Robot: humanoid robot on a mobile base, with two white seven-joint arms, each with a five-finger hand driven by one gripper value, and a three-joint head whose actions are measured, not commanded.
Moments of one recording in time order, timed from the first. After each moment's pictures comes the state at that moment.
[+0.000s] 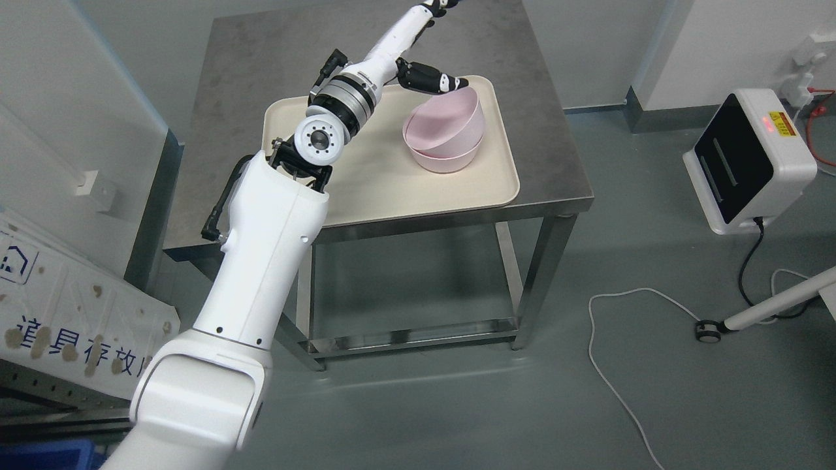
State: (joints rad) left arm -0.96 0.01 -0.31 -1.05 -0.22 -0.05 -0.28; right arm 0.04 0.00 0.00 -0.04 0.00 -0.18 0.00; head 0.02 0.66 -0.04
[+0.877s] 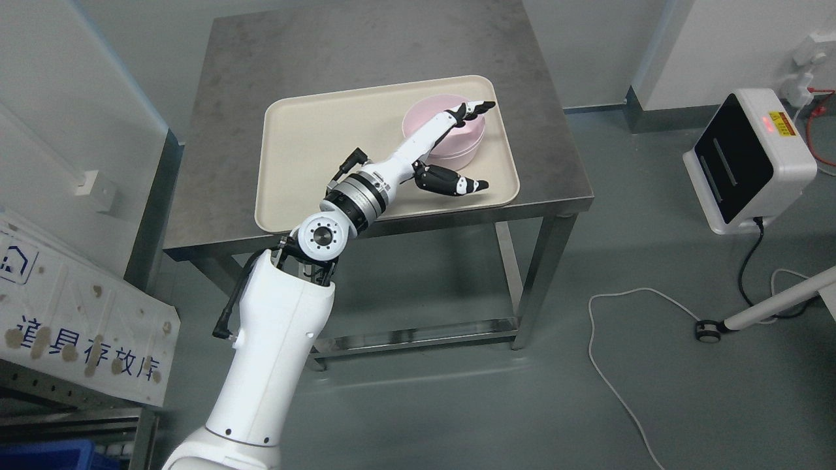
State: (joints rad) left arm -0.67 0.00 -0.30 -1.33 -0.39 -0.03 -0.46; right arm 0.04 0.00 0.00 -0.04 0.00 -0.18 0.00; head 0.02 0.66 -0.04
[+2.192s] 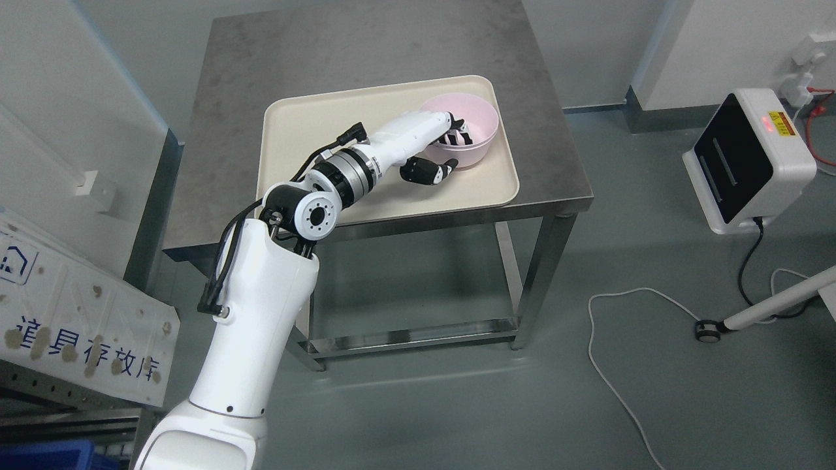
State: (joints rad) left arm -0.76 0.04 -0.29 -1.30 -0.79 -0.21 -0.59; right arm 0.04 0.00 0.00 -0.04 0.00 -0.18 0.00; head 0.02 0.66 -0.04
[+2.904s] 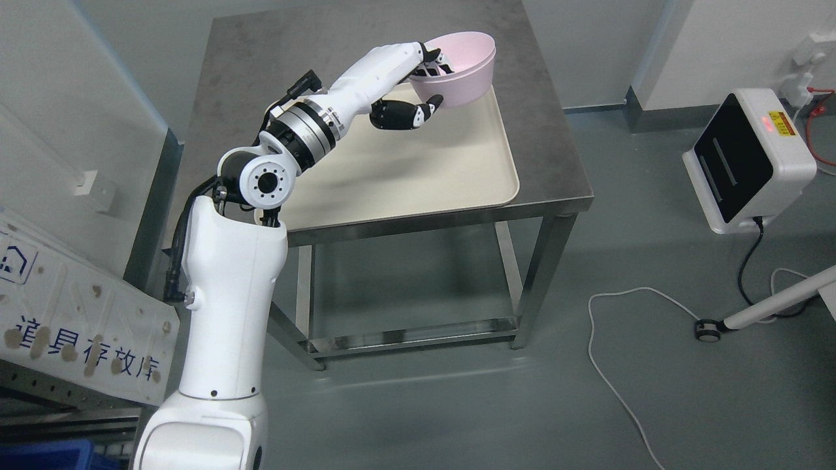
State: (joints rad) left arm -0.81 0.01 -0.10 -1.40 -0.69 -0.26 -0.64; right arm 0.04 0.00 0.00 -0.04 0.00 -0.18 0.00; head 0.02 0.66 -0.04
